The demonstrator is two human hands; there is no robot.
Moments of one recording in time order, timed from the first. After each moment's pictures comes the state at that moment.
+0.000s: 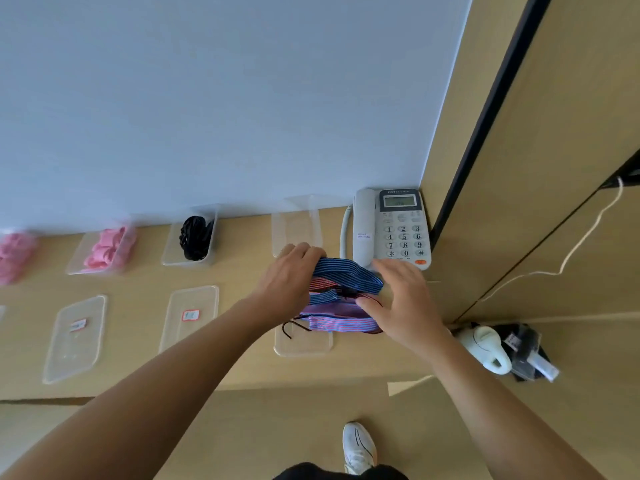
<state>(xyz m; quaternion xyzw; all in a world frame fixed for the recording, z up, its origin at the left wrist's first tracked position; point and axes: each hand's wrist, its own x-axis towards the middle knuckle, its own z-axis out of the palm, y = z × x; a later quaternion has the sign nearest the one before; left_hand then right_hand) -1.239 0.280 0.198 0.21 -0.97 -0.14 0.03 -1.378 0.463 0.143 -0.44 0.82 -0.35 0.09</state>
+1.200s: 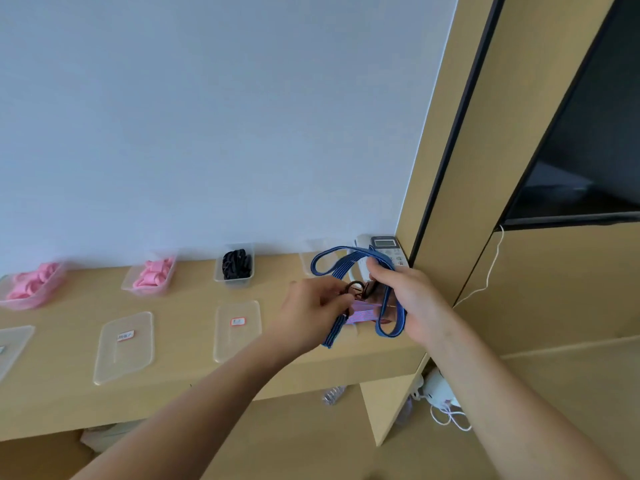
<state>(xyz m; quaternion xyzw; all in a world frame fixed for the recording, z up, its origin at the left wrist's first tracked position) -1.012 0.360 0.316 0.17 -0.83 -0.50 0.18 -1.151 0.489 0.324 -0.14 0.65 -0.68 0.33</state>
